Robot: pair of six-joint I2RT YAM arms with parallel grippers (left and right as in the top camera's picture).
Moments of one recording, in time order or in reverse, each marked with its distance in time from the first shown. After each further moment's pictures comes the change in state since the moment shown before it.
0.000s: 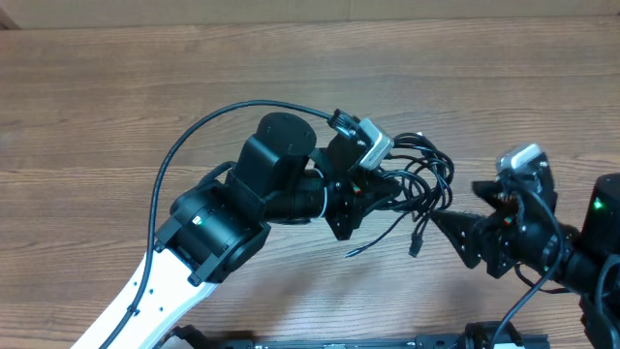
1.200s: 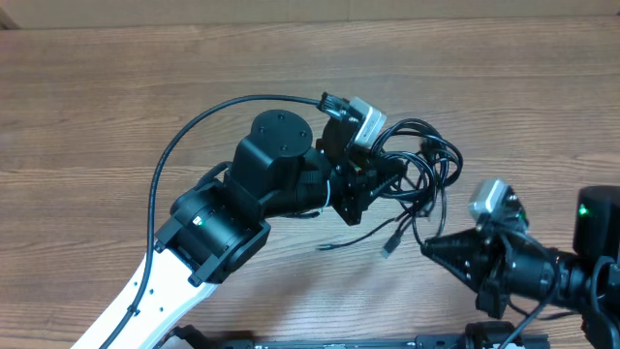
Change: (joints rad) left arm 0.000 0.000 0.000 0.120 -0.083 -0.227; right arm -0.001 0.004 0.000 -0.238 -0.314 -0.273
